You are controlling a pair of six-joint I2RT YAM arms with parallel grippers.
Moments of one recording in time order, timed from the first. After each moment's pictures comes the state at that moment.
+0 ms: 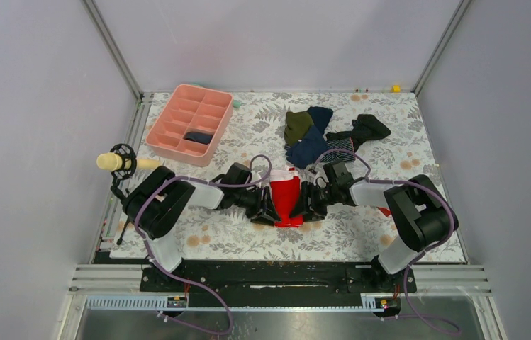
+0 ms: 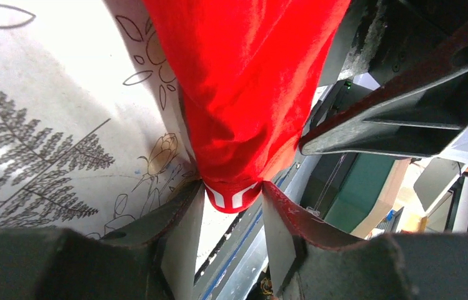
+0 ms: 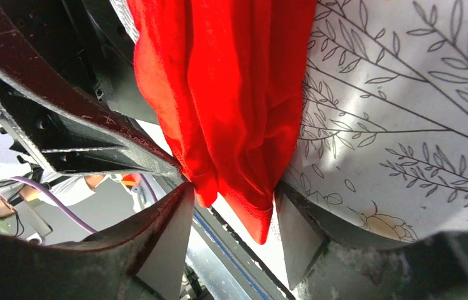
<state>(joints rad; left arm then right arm) -0.62 1.78 0.68 0.19 0.81 -0.84 0.45 1.63 0.63 -0.07 -0.75 0.65</state>
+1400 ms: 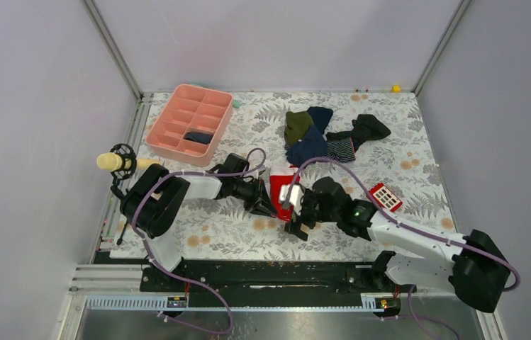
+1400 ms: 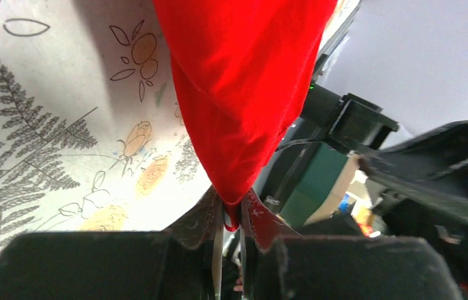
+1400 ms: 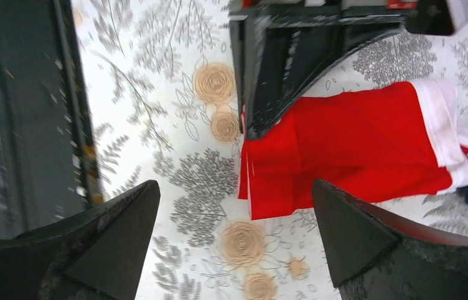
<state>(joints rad) -0.56 1.77 0.79 0.01 0.89 -0.86 0.86 1.07 0.59 -0.14 -0.34 -0.27</state>
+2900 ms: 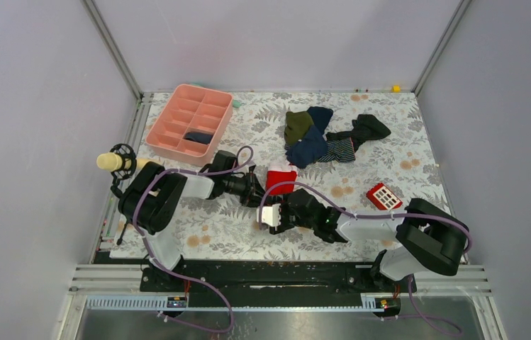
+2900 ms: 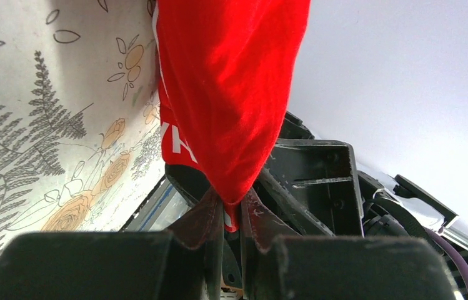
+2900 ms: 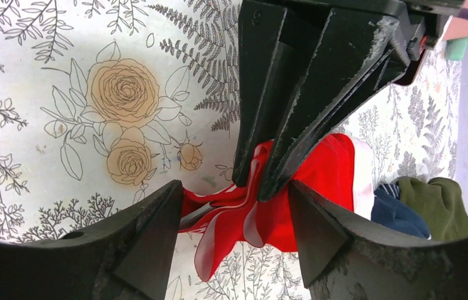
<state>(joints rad) -0.46 1.79 0.73 0.23 1.03 -1.17 1.02 1.45 0.53 0.33 -0.02 -0.81</state>
